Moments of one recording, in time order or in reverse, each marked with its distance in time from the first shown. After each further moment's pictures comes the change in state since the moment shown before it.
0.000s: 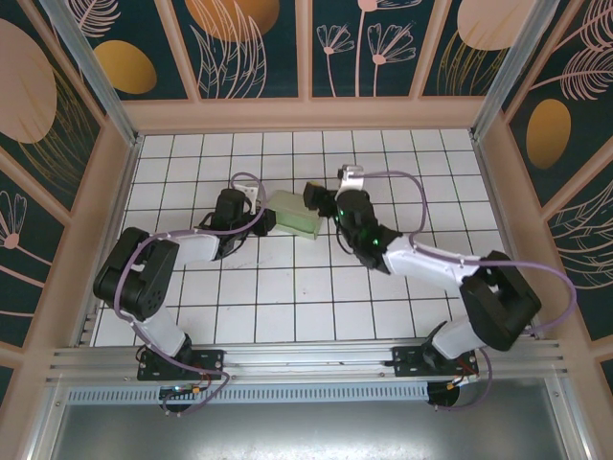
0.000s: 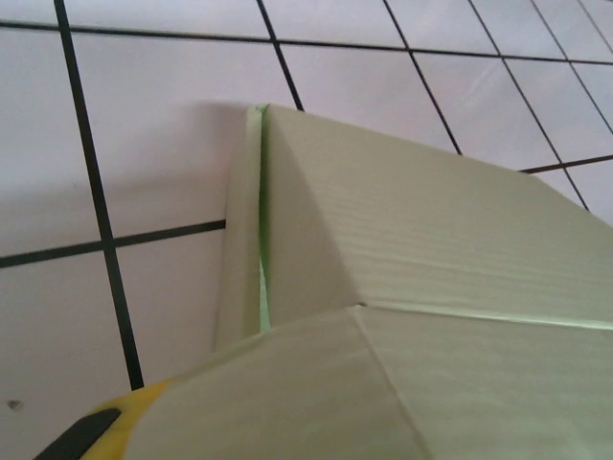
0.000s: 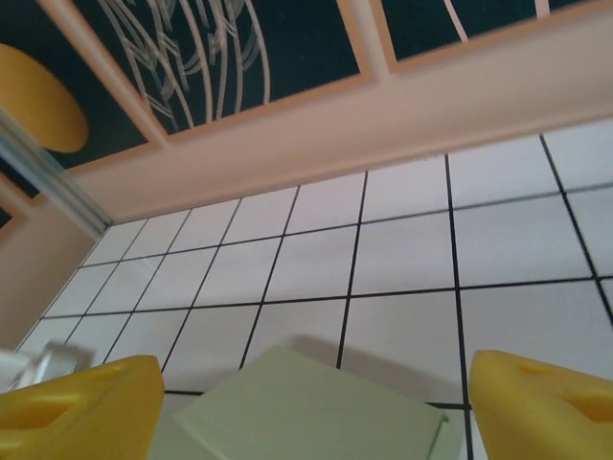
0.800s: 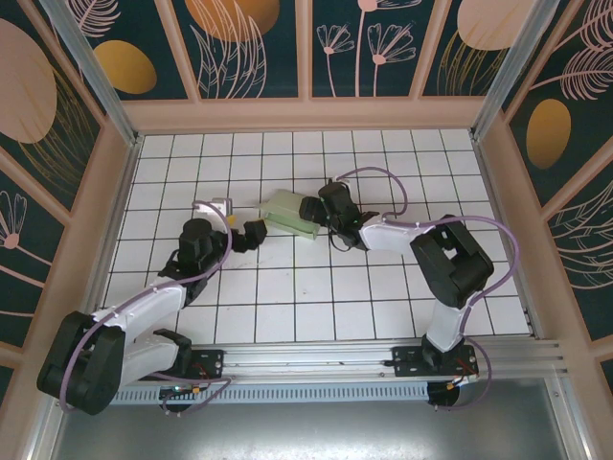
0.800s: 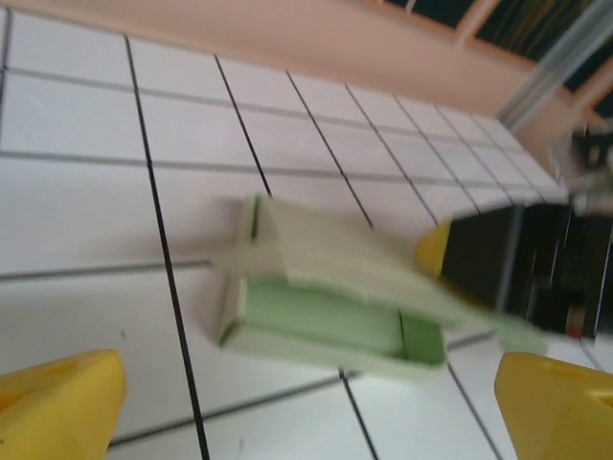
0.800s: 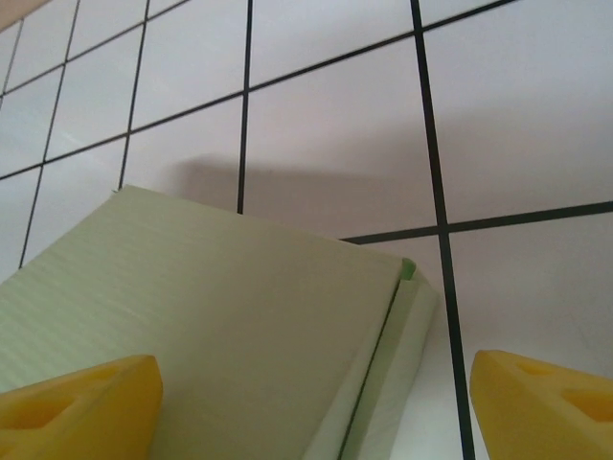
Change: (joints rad) left arm 0.016 -0.542 -0.325 0.097 -0.086 -0.066; right arm -0.072 0.316 0.146 -0.257 -0.210 0.206
